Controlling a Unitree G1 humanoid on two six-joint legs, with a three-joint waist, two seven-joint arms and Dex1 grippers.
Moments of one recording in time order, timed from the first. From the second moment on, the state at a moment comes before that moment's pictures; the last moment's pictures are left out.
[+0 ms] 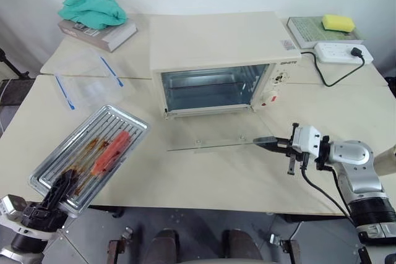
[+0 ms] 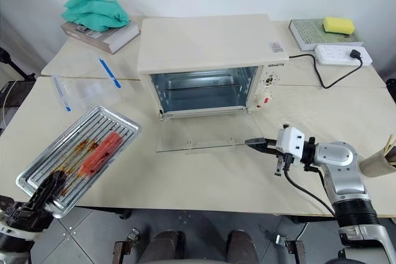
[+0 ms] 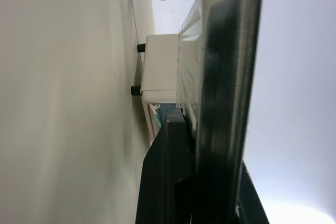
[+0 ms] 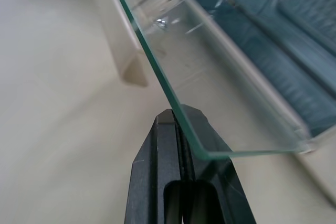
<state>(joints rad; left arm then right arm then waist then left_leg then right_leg) 0.36 0.34 0.93 -0.06 -1.96 1.15 -0.17 -0.37 -0.70 -0.01 0.24 0.36 -0.33 1.23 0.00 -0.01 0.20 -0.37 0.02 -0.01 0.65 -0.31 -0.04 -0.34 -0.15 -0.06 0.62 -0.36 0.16</state>
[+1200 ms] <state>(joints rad) -0.14 0.65 0.18 0.08 -1.93 1.27 -0.11 0.18 -0.82 -0.42 -0.42 0.69 0.26 1.13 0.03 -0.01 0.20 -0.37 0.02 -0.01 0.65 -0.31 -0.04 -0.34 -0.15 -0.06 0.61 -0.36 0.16</state>
